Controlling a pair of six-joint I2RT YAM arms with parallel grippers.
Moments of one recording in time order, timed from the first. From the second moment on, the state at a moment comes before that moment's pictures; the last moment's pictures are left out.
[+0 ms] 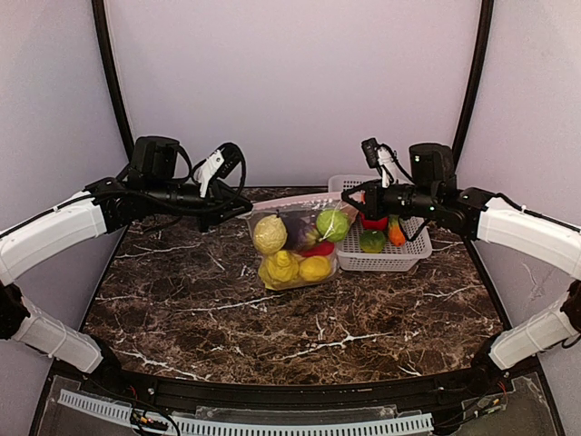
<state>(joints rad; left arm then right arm) -0.62 1.31 1.19 -0.33 0.48 0.27 0.64 1.33 1.09 -0.12 -0.27 0.23</state>
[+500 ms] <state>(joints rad) -0.60 1.31 1.19 -0.33 0.48 0.28 0.63 1.31 1.08 -0.12 -0.27 0.24</state>
